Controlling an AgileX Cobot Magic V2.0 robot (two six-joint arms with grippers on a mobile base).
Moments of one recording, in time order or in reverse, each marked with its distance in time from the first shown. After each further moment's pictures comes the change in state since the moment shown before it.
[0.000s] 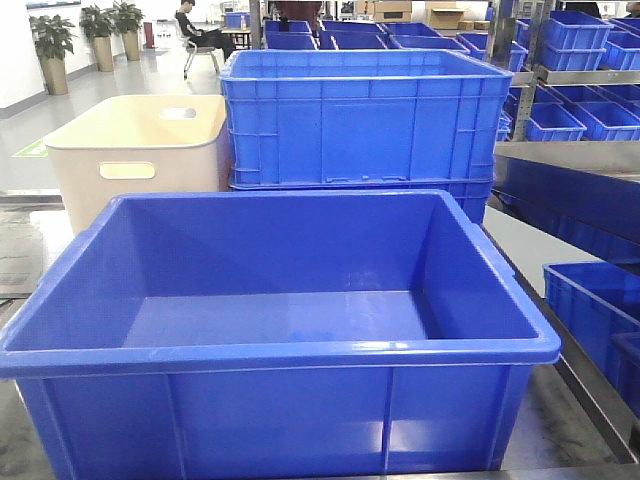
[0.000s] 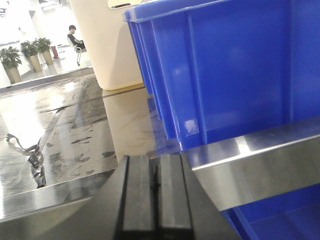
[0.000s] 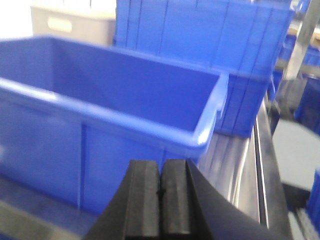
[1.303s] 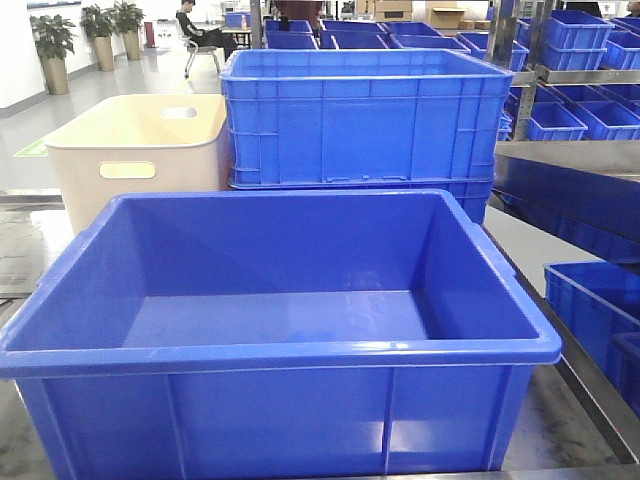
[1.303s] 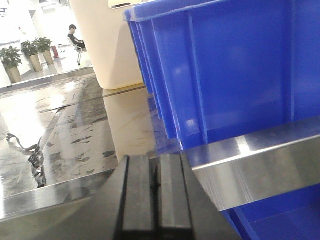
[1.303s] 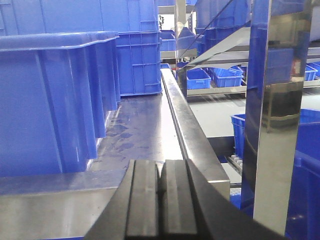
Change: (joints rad) left arm 0.000 0.000 0.000 0.000 0.000 0.000; right arm -0.315 -0.477 0.470 -0.279 -0.108 0.472
